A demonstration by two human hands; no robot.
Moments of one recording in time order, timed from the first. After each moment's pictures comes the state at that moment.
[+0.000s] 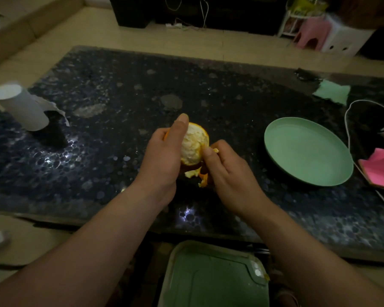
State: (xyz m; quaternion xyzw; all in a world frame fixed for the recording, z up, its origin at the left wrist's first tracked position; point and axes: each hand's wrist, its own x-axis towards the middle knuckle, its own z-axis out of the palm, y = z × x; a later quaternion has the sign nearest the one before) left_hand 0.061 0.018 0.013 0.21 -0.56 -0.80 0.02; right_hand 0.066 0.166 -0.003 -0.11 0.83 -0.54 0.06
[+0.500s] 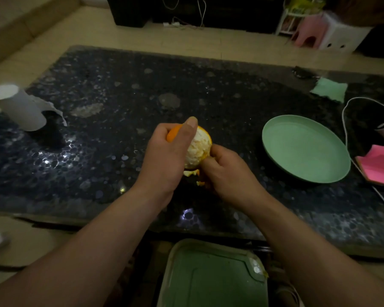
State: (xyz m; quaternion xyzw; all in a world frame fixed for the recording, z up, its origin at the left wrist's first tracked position) left_hand 0.066 0.021 0.012 0.17 -0.65 -0.74 0.06; right_hand 0.056 0.163 -0.003 -0.07 0.83 -0.54 0.14
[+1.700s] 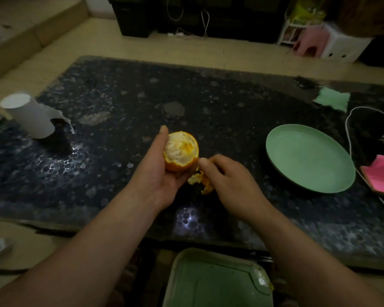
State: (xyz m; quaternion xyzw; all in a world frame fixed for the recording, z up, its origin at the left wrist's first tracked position) left_hand 0.059 -0.002 0.013 0.28 -0.42 -0.86 -0.07; right_hand 0.054 0.167 -0.019 -0.09 0.87 -0.48 0.08
